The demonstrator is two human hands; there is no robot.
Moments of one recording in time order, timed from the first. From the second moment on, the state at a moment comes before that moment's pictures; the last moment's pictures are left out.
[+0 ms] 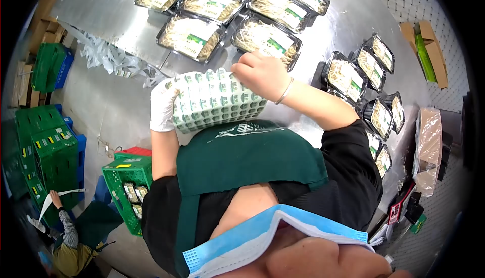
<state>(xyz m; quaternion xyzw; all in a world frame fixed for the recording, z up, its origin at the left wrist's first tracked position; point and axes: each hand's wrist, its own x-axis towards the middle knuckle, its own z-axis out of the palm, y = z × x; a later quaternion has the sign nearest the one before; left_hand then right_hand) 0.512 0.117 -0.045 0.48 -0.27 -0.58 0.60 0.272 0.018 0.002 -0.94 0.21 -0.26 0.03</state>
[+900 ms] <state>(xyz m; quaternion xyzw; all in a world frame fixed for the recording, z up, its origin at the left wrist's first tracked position) 0.496 0.111 -0.064 0.56 -0.22 -0.57 0.56 -0.173 -0.206 -0.056 -0.43 0.87 -0.23 0.02</state>
